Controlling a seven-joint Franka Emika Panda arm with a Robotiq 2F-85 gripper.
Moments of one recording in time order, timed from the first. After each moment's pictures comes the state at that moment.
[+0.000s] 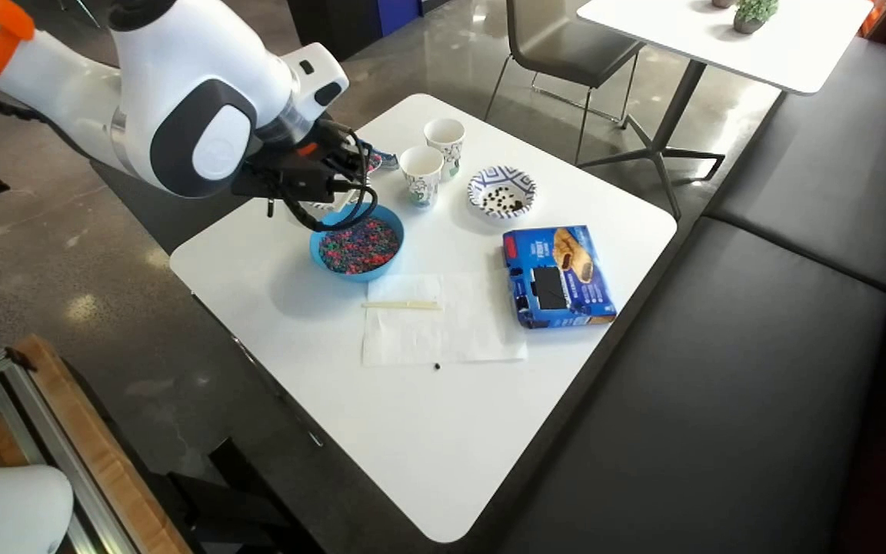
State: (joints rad) arm -0.12 0.25 0.13 -2.46 -0.23 3.21 -0.25
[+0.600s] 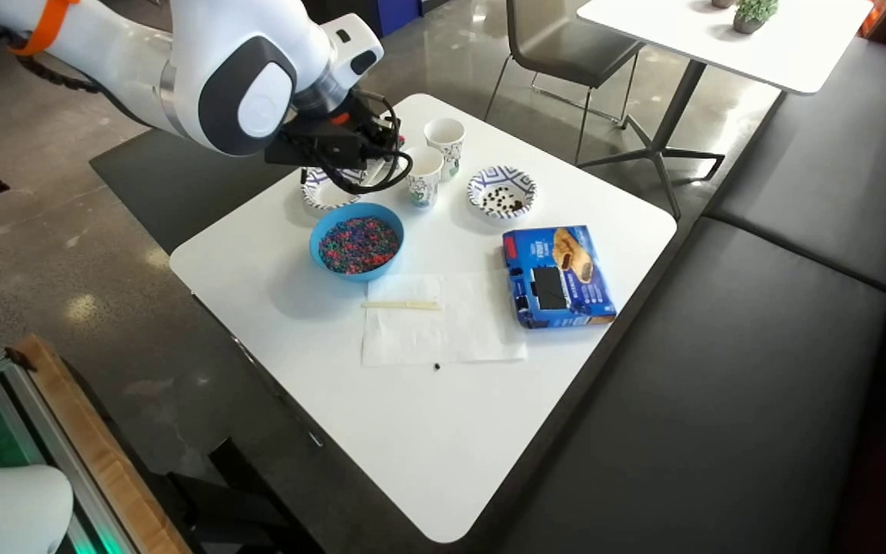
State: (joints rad) arm -0.13 0.33 0.14 -2.27 -0.23 3.08 -0.25
